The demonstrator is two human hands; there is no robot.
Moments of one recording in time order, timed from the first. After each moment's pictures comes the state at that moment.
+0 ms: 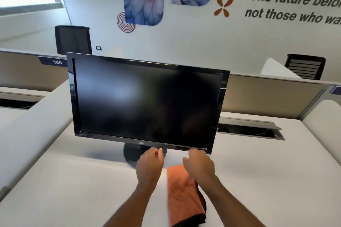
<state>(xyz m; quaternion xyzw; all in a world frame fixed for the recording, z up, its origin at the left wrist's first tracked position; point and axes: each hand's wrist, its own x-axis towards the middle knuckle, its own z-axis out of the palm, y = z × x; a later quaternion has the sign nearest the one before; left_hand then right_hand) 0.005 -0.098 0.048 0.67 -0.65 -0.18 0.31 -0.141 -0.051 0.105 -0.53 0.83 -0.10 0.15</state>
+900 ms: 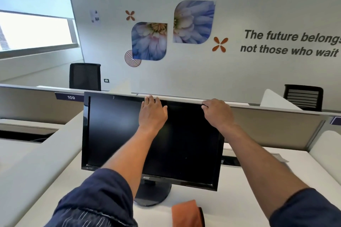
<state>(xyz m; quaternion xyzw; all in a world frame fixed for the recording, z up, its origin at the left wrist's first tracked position) -0.004 -0.237 0.280 0.58 -0.76 0.01 0.28 -0.216 -0.172 0.310 -0.62 0.75 -0.20 -0.10</state>
